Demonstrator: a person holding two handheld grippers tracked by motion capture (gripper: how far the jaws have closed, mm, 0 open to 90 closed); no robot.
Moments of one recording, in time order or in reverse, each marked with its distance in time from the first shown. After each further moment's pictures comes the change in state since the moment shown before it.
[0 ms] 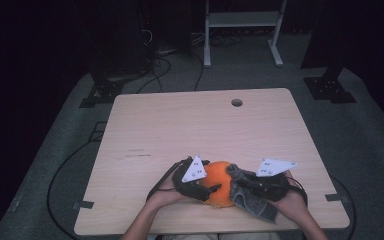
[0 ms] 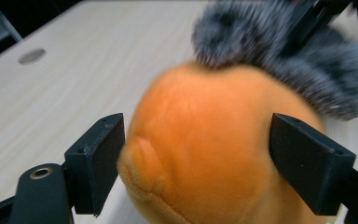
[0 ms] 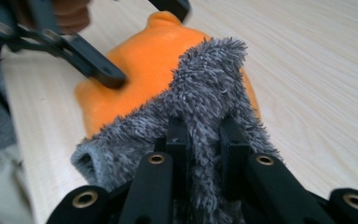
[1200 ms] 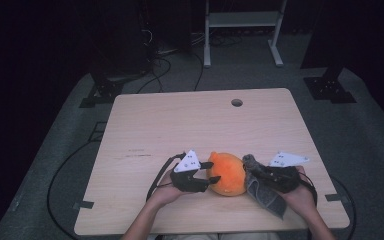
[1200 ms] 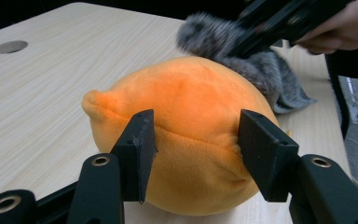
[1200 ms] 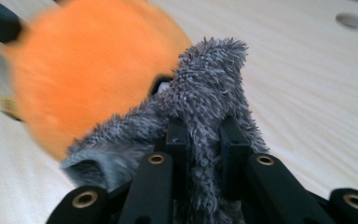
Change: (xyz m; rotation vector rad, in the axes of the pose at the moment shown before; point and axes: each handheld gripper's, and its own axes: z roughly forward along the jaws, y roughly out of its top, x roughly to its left) left arm 0.013 -0.003 -0.001 -0.077 -0.077 -0.162; right arm -0.036 -0.022 -0.010 -0.002 -0.158 0.107
